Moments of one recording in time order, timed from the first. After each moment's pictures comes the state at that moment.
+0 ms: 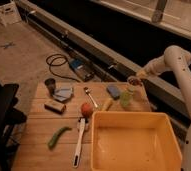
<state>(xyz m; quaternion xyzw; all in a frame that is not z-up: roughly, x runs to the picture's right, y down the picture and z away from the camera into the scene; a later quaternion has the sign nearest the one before) 0.290 -0.079 0.856 -0.16 -0.16 0.33 0.91</state>
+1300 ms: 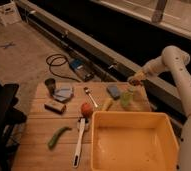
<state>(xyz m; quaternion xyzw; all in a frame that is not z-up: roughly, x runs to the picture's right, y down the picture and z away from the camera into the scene) 0.276 -0.068 0.870 -0.19 -0.17 0.32 0.91</state>
